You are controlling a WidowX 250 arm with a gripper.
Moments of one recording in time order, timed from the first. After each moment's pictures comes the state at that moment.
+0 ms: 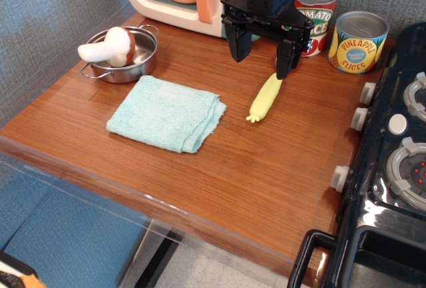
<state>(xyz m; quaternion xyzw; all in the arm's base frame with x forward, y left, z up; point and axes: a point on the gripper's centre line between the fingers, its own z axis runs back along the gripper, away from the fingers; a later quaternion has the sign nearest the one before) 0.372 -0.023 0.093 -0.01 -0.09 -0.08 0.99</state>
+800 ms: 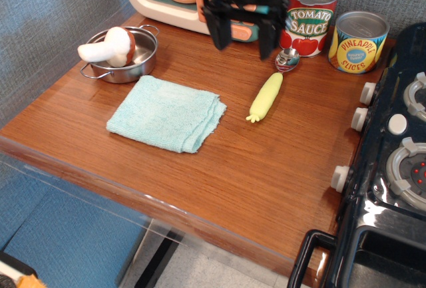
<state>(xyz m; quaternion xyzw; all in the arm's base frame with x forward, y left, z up) 0.385 0.022 0.101 -0.04 -0.09 -0.01 0.99</state>
